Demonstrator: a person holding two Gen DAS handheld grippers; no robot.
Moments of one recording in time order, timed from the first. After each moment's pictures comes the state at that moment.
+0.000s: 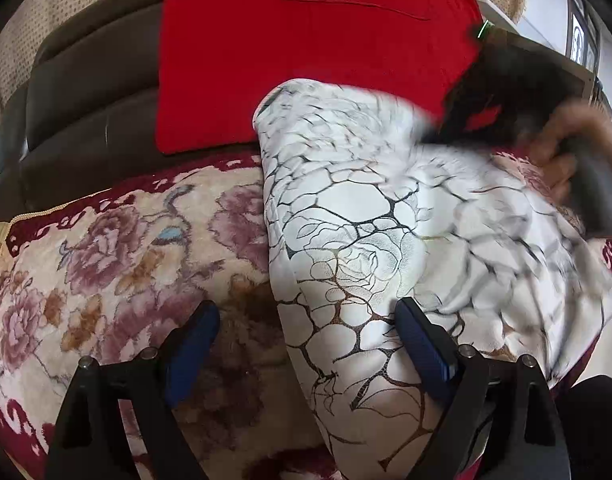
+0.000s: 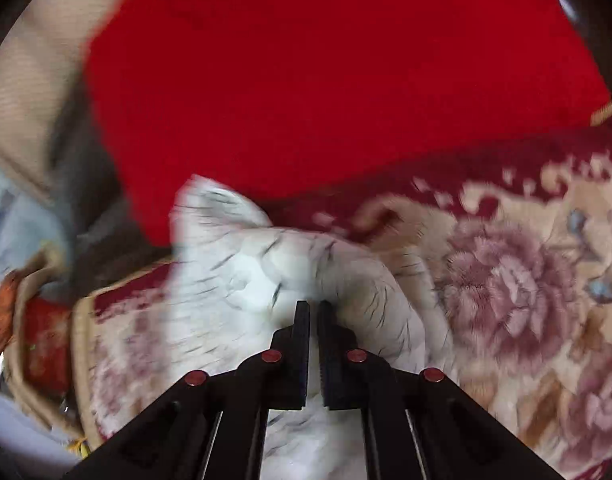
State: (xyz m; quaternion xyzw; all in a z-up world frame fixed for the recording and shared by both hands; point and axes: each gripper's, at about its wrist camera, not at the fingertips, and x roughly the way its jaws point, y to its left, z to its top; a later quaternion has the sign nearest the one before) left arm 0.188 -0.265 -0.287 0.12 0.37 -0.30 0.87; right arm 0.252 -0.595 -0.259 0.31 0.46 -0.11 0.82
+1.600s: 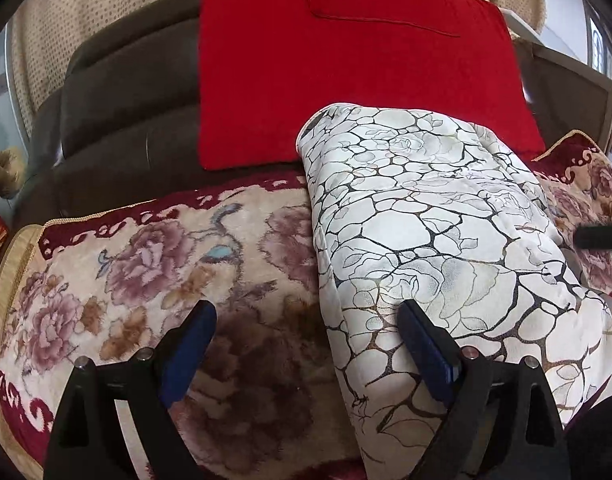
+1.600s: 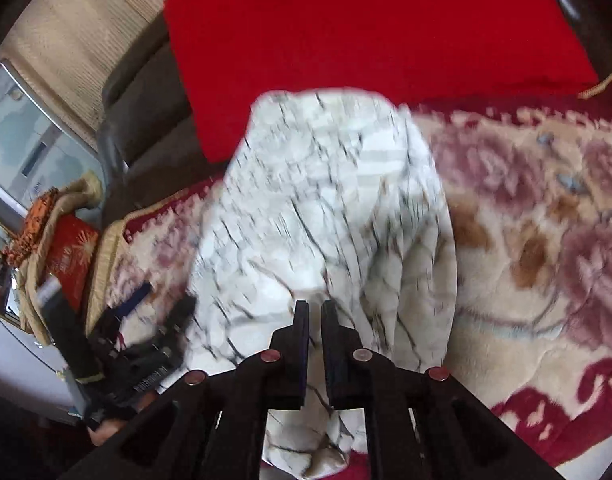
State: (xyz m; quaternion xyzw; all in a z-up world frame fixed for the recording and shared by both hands) left arm 0.192 -0.252 -0.276 0.13 0.34 -0.24 0.90; right arm 0.100 -0.523 -0.236 0.27 0.42 -0.04 0.86
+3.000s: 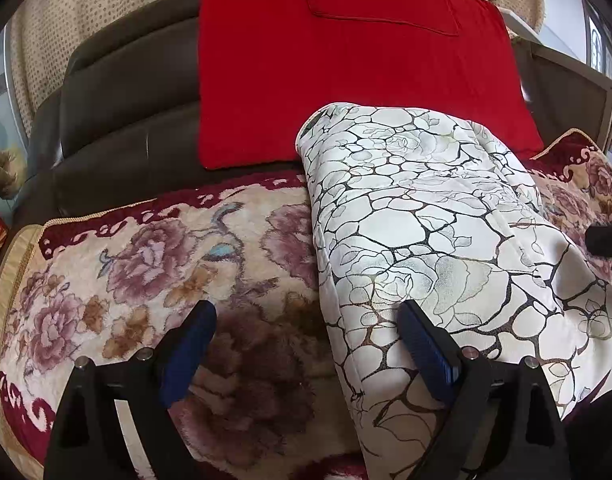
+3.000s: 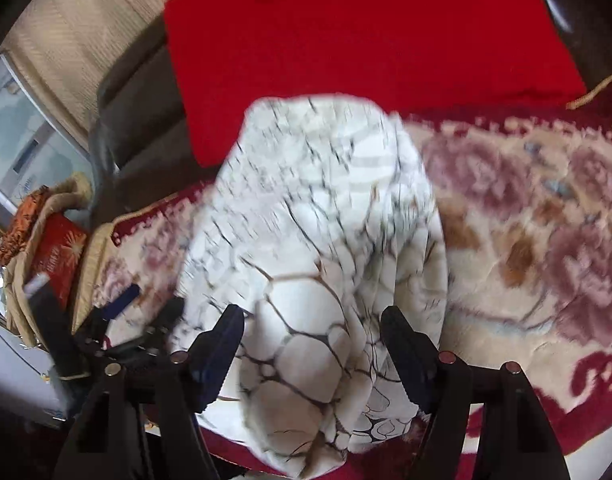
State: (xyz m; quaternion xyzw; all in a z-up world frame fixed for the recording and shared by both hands) left arm 0.187 -0.254 -0.272 0.14 0.35 -0.24 0.90; right arm 0.088 -0.511 -0.233 0.24 0.41 -0.06 0.87
